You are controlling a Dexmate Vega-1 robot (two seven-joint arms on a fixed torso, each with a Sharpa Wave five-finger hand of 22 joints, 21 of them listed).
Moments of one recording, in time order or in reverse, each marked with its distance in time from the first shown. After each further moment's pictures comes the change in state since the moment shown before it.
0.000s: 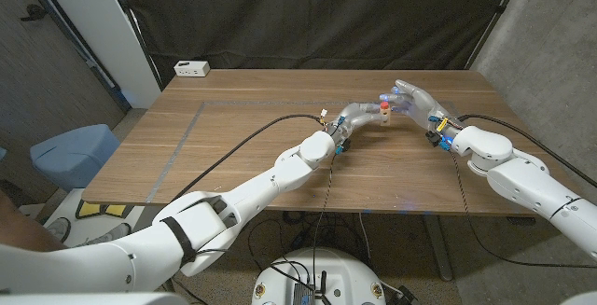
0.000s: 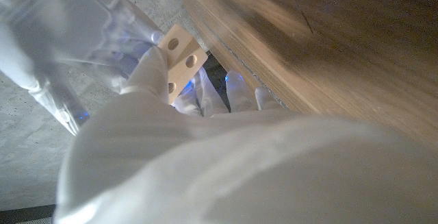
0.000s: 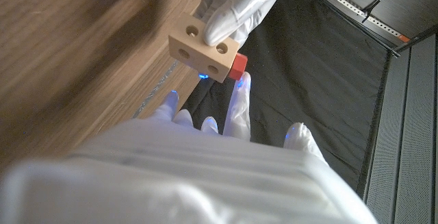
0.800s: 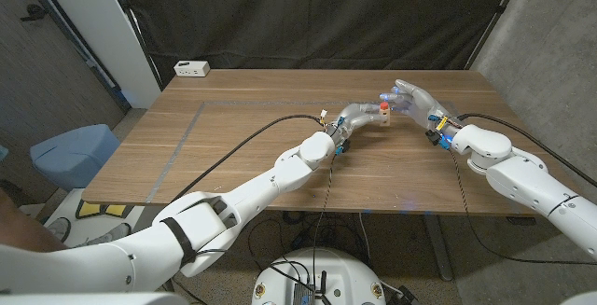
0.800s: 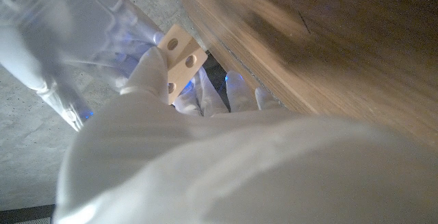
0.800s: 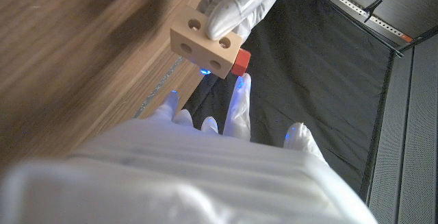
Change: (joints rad) left arm -0.001 -0.003 -0.001 0.008 0.001 -0.001 0.004; left_hand -0.004 -0.004 0.000 0.000 0.000 -0.002 0.002 0.000 0.000 0.001 -0.001 0.000 0.000 0.000 0.000 0.000 0.000 0.000 0.000 0.000 0.000; right arm 0.026 0.006 -0.012 0.024 -0.002 -0.011 0.015; right_hand 0.000 0.000 0.000 0.000 0.000 -0.016 -0.008 -0.004 0.000 -0.004 0.004 0.000 0.000 0.000 0.000 0.000 0.000 0.000 0.000 0.000 0.003
